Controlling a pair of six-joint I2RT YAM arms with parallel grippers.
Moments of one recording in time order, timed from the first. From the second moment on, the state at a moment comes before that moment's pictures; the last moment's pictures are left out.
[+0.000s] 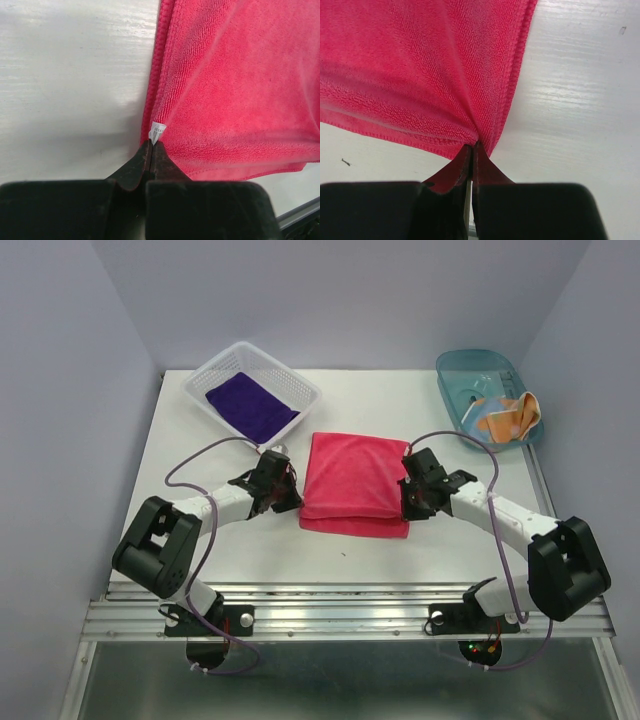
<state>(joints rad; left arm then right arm) -0.53 1.52 0.73 -0.09 0.06 -0.73 0.50 1.36 0.82 -0.57 0.06 0.41</state>
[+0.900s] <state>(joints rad) -0.55 1.49 0.71 -0.16 0.08 -0.73 0.51 1.34 0.78 -0.60 0.03 0.46</state>
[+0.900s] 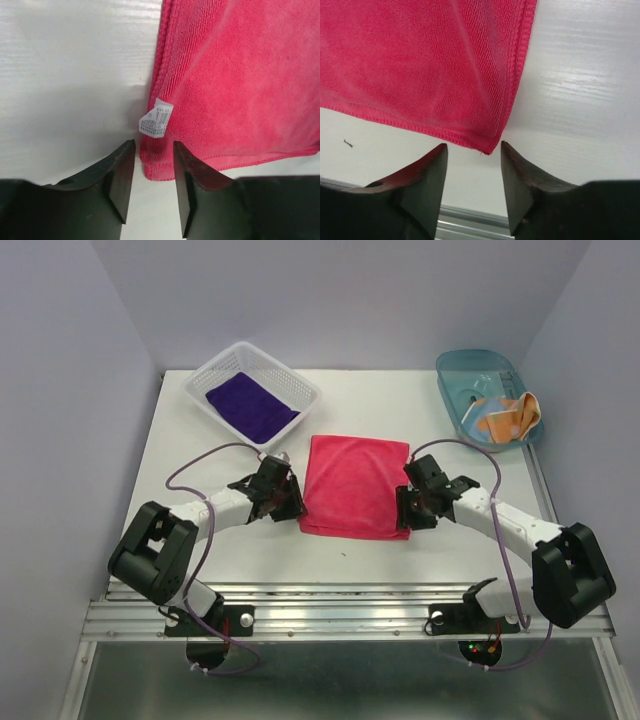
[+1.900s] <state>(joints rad) -0.66 1.58 0.77 -0.02 0.14 -0.72 0.51 1.43 0.74 -0.27 -0.08 0.61</state>
